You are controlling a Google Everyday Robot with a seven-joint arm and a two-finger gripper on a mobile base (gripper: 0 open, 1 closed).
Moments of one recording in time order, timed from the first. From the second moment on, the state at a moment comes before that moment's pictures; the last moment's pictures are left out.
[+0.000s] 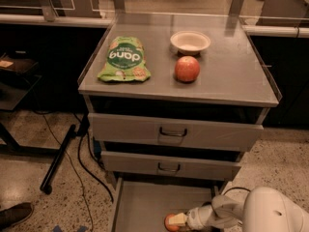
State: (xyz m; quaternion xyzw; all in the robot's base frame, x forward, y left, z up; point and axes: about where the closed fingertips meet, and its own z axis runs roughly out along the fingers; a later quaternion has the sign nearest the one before) arm 0.436 -0.114 0.127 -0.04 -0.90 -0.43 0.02
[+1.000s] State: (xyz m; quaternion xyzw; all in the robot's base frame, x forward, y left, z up) arm 0.430 -0.115 0.119 -0.05 -0.91 -0.42 0.03
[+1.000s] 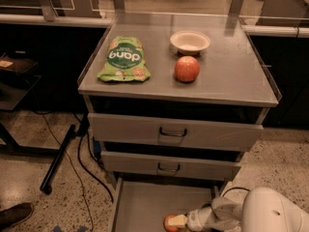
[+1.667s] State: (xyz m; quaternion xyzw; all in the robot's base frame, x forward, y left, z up) arm 0.430 -0.115 0.119 -0.05 -0.91 -0.42 0.03
